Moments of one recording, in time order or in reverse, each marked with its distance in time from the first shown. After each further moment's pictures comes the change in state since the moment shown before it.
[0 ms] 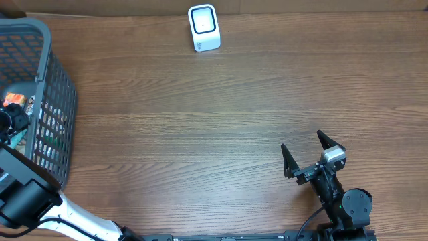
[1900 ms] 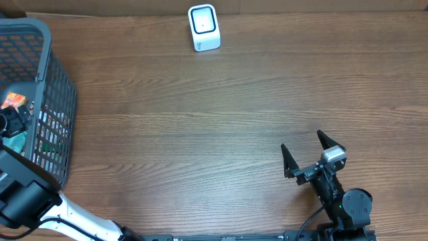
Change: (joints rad) left arm 0.001 0.004 0.075 -0.147 -0.095 0.095; right arm 0.000 0.000 0.000 0.000 0.000 0.000
